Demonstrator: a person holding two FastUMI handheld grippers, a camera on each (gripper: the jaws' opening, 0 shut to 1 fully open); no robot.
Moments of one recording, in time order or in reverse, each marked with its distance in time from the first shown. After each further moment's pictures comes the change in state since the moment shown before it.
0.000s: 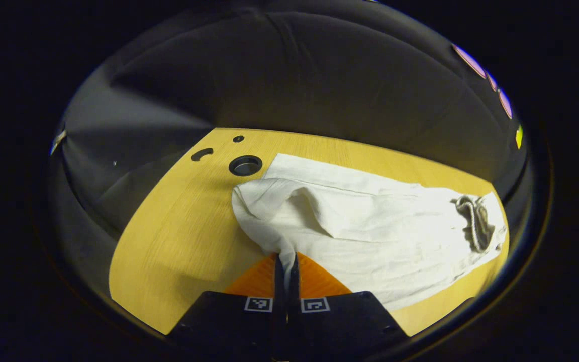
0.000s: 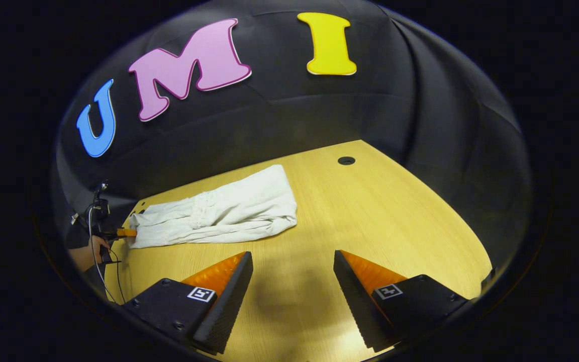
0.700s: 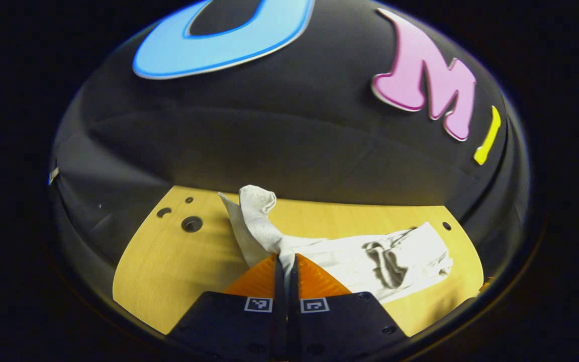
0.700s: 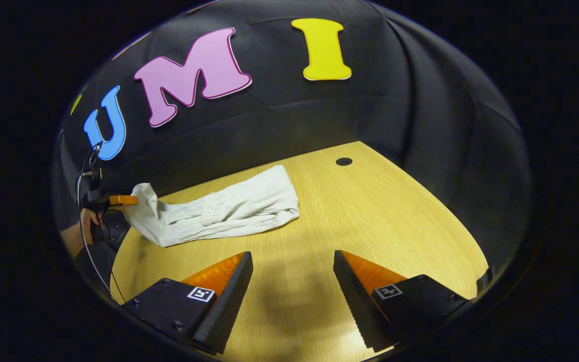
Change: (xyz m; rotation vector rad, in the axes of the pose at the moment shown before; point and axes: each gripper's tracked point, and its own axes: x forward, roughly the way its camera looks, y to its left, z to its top) left arm -0.105 -0.151 0.093 0.117 -0.215 -0.194; right arm -0.030 -0.004 -0.006 0.020 -0.009 0.062
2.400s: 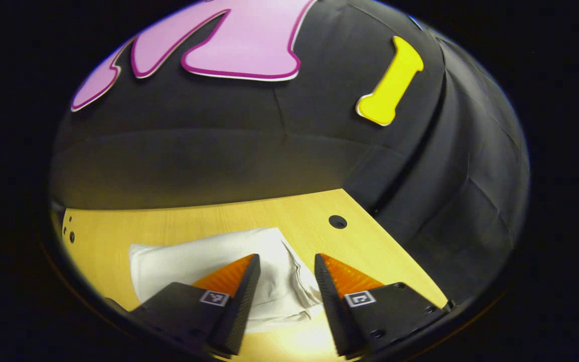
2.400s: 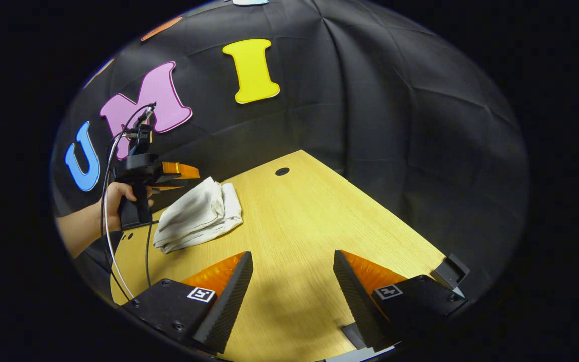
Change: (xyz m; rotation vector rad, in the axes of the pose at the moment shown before) left arm 0.049 -0.374 -0.028 0.094 0.090 -0.355; right arm -0.083 -0.113 0.008 0.124 -0.081 -0.174
